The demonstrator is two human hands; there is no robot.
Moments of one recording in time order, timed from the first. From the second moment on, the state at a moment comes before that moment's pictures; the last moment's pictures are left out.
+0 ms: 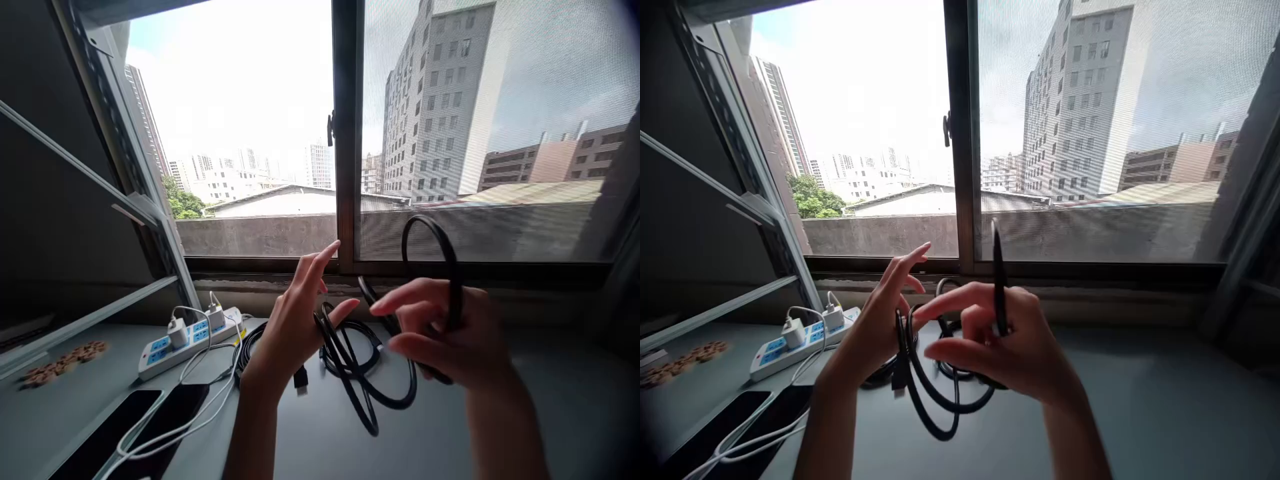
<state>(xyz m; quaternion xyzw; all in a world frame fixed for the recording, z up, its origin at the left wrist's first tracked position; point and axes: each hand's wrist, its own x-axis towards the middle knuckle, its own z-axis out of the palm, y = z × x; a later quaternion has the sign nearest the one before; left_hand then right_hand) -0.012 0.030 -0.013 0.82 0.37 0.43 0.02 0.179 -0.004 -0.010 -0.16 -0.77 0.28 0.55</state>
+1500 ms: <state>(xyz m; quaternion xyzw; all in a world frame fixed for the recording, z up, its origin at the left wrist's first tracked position) 0.006 0.048 -0.020 0.69 0.37 0.61 0.04 0.172 0.008 -0.015 -0.28 -0.72 0.14 0.62</state>
